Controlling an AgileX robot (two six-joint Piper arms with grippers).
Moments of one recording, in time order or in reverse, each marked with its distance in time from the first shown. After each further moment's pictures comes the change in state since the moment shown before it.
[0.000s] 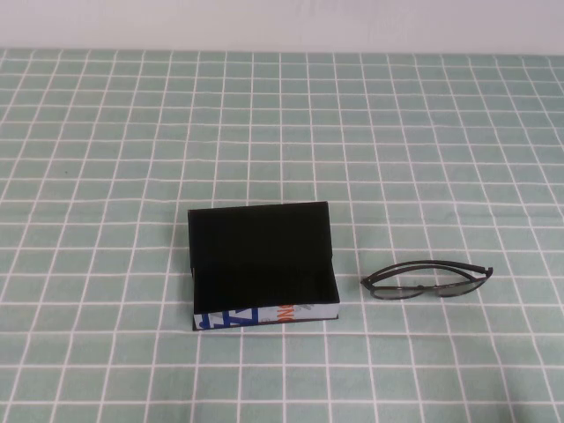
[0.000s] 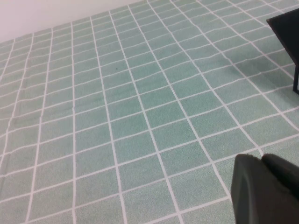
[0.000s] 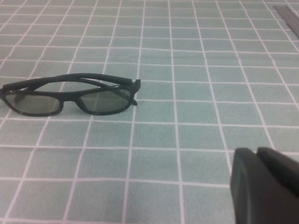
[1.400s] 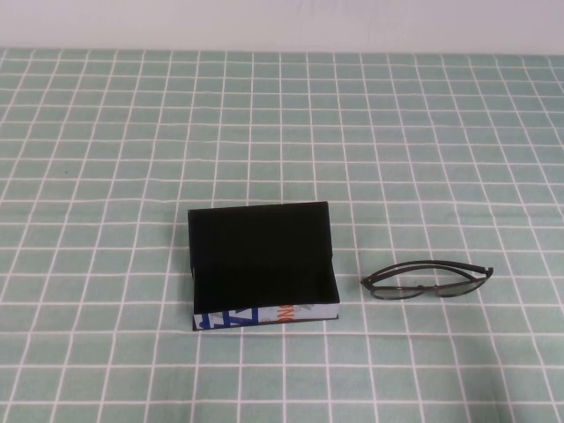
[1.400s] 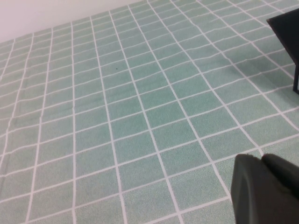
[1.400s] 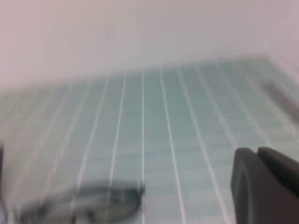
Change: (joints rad) right arm 0.000 0.000 0.002 0.126 -0.239 0.000; left arm 0.000 0.000 0.000 0.000 0.000 0.000
